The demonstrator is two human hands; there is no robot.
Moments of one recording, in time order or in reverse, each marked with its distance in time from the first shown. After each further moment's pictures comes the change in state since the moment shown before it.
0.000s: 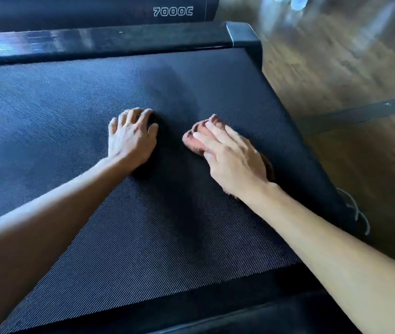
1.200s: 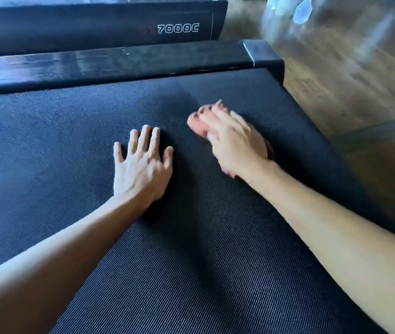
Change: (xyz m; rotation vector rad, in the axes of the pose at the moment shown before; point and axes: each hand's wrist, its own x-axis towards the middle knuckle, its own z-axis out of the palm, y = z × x) left_hand 0.047 -0.026 0.016 0.062 -0.037 -0.006; right_hand 0.161 0.000 0.059 -0.008 0.092 0.016
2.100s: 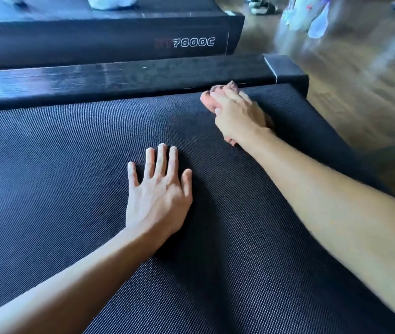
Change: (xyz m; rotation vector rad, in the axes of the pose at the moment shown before) left_hand -0.002 0.001 0.001 0.015 -0.033 0.001; right_hand 0.115 0.001 0.024 -0.075 -0.062 0.012
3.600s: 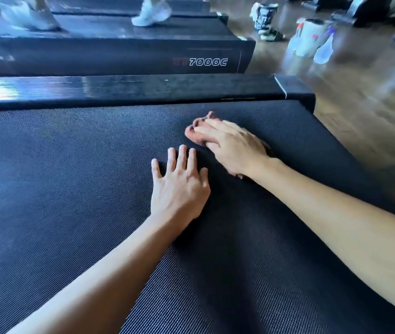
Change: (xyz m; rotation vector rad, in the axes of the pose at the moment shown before) left_hand 0.004 0.002 0.000 -0.053 0.014 0.008; right_hand -0.044 -0.028 0.017 0.042 -0.023 -0.266
